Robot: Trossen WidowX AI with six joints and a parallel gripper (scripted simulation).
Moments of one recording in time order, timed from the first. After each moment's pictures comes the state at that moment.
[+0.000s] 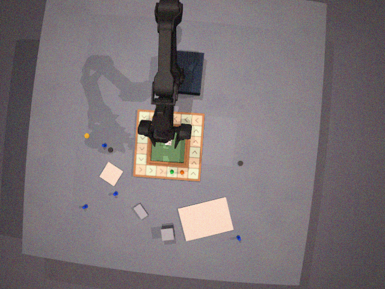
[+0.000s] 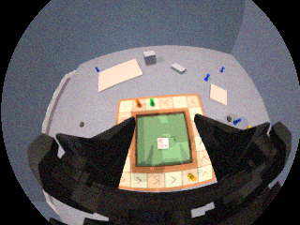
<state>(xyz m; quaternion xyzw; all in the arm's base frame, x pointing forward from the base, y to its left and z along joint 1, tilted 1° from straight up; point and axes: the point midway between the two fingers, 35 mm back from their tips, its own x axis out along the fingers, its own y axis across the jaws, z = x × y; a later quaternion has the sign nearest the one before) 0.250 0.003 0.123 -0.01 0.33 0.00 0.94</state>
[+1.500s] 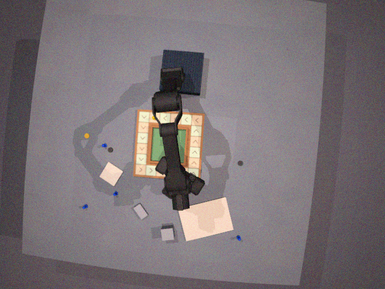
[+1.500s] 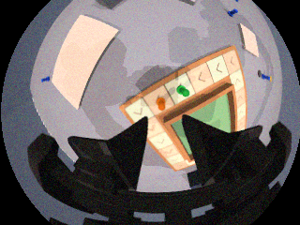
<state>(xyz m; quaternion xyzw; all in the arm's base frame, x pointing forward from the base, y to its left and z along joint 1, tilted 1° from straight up) 0.379 0.069 0.060 0.16 0.67 -0.16 0.70</state>
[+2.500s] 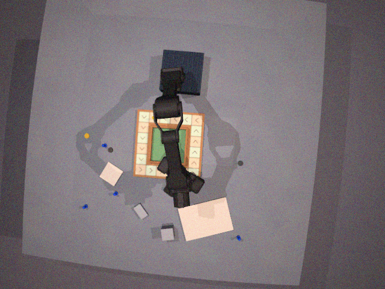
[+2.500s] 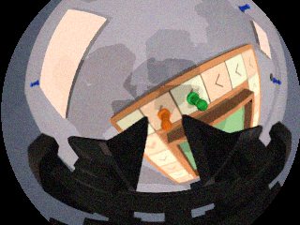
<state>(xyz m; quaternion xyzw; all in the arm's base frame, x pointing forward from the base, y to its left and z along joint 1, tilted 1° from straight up) 0.384 0.069 0.012 0.16 0.67 -0.16 0.71</state>
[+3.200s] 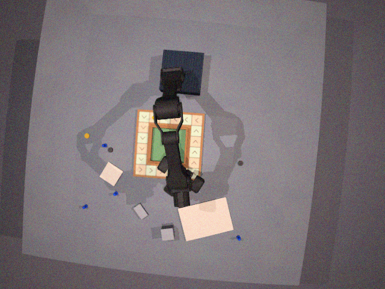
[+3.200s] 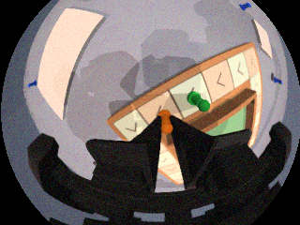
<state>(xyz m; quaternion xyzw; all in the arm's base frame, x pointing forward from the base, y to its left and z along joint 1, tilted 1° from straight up) 0.382 0.069 0.007 0.16 0.67 -0.16 0.70</state>
